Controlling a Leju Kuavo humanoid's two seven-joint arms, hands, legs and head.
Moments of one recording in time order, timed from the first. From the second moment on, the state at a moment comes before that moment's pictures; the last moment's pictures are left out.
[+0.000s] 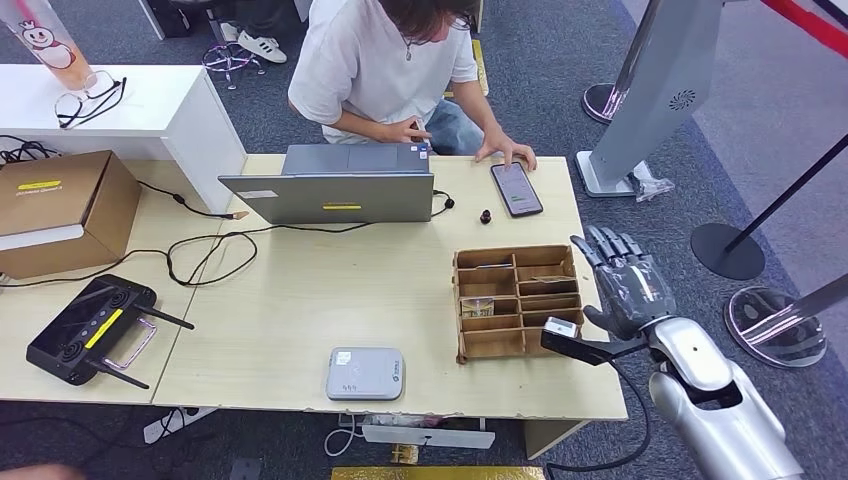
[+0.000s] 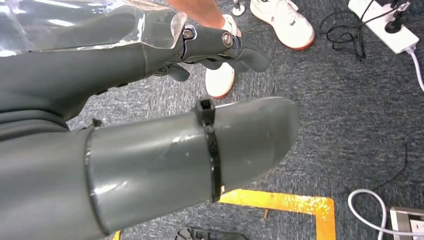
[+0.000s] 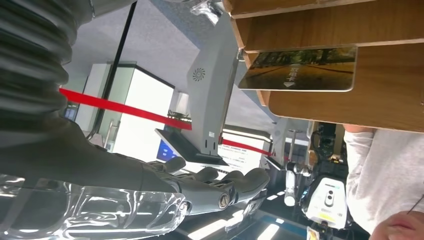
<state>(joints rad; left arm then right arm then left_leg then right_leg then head) -0.14 -0.17 0.66 -0.22 -0.80 0.52 -0.22 -0.21 -0.45 0.26 -1.32 1.04 -0.12 -0.16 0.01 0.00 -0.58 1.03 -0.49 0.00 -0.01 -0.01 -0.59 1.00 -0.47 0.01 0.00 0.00</state>
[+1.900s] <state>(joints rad) -0.13 -0.15 0.60 -0.22 -0.81 0.50 -0.21 -0.22 -0.45 0.31 -1.33 1.04 -0.11 -0.15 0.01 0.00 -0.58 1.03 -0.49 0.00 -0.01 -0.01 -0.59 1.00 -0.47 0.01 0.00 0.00</state>
